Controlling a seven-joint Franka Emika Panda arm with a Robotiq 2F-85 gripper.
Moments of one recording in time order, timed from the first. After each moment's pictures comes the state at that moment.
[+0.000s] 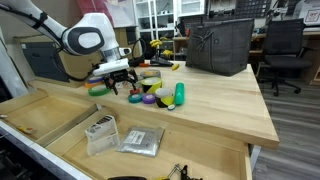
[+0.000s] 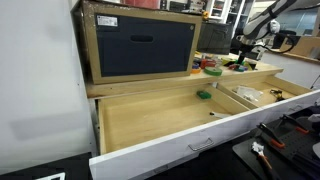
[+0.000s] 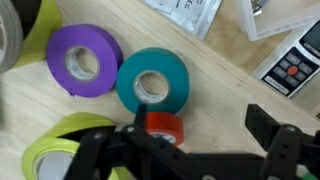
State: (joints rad) arm -0.30 0.42 -0.05 -1.95 -0.07 2.53 -0.85
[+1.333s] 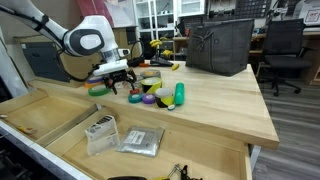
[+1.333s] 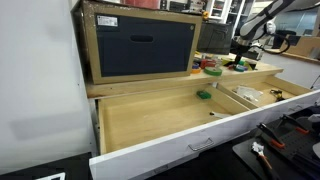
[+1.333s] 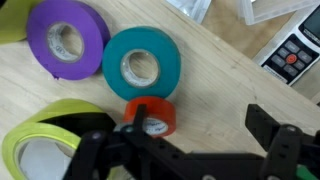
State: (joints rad) arm -0.27 0.44 -0.05 -1.92 -0.08 2.53 -0.82
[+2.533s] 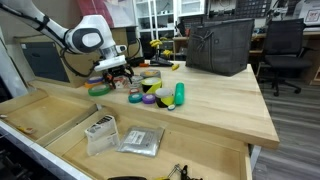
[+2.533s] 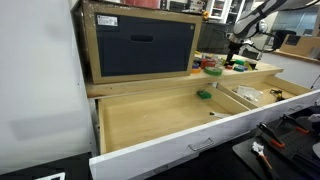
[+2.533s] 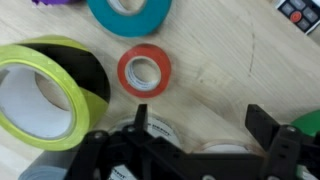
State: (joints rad) arm -0.24 0.48 -0.01 -1.86 -0.08 2.53 -0.81
